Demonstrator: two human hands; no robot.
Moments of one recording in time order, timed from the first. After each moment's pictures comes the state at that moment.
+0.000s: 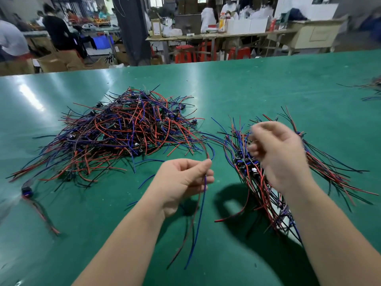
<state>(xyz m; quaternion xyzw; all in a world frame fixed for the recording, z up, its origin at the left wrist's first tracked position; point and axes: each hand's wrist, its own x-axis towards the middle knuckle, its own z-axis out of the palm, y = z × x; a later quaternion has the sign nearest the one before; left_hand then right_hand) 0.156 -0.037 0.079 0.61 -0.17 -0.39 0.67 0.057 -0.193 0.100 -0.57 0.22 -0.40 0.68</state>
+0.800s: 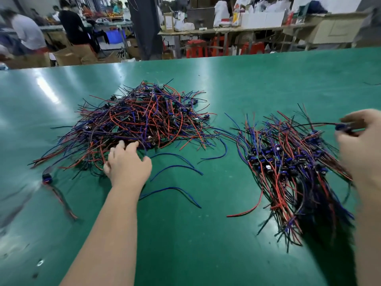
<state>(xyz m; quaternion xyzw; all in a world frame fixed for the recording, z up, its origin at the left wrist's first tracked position) 0.255 0.020 0.047 0.97 -0.08 0.04 0.23 -0.002 -0.293 0.091 -0.78 0.45 -0.40 0.16</state>
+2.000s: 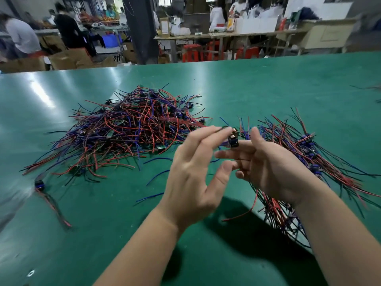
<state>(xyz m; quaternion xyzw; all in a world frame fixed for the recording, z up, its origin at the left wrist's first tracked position) 0.142 -0.031 0.088 0.64 -0.55 0.23 0.49 0.059 -0.178 0.103 -0.54 0.15 -0.08 0.82</state>
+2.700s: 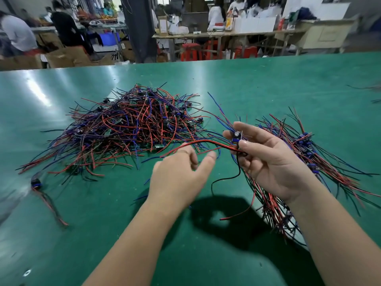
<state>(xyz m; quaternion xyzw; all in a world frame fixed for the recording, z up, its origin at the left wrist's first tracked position) 0.157 -0.028 0.083 0.87 -0.34 0.05 0.36 0.057 -0.176 0.103 -0.48 0.08 -0.20 0.85</state>
